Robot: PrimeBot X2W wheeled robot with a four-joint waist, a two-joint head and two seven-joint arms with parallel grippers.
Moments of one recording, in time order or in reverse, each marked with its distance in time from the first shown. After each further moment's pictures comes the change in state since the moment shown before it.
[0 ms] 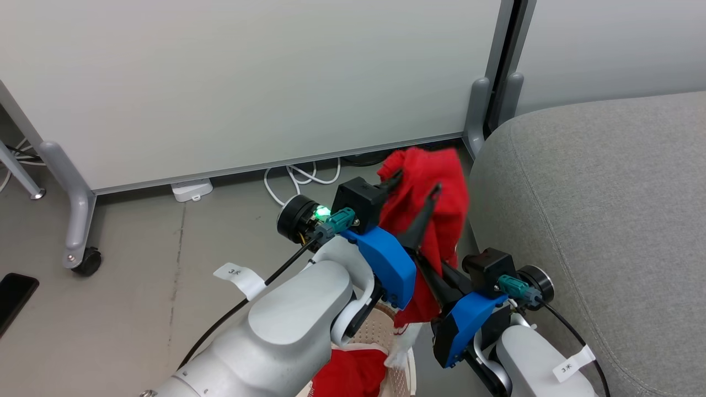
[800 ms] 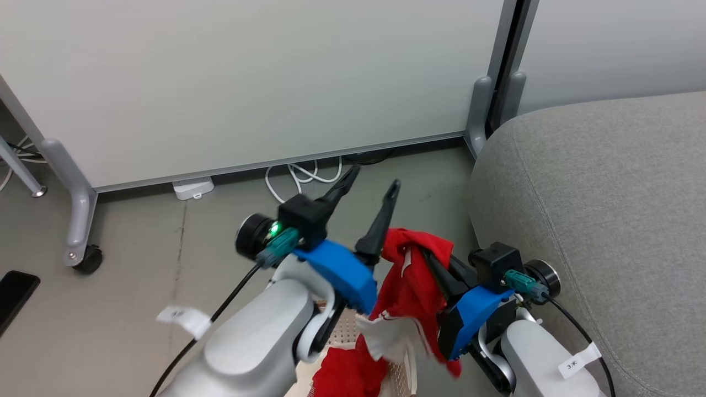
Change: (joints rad) left arm 0.128 0.077 0.167 -0.134 0.083 0.026 -0.032; right arm -0.003 0.000 -0.030 -0.013 -0.021 0.000 -0.002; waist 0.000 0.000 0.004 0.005
